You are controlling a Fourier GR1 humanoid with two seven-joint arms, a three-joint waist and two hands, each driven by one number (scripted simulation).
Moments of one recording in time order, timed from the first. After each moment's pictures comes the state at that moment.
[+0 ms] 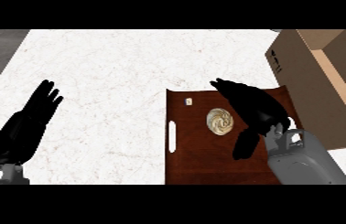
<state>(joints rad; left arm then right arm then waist) 0.00 0.35 0.08 -1.64 0.34 0.01 0.22 -0.46 -0.33 0.40 -1.73 0.49 0.60 0.71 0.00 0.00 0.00</state>
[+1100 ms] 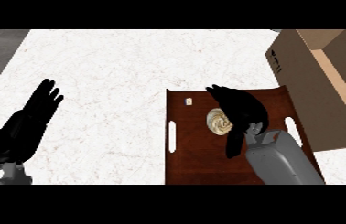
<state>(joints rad) -0.01 0.28 0.15 -1.65 0.28 -0.06 0.26 -0.43 -0.18 0.36 -1.59 0.73 0.68 0.65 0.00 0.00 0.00</state>
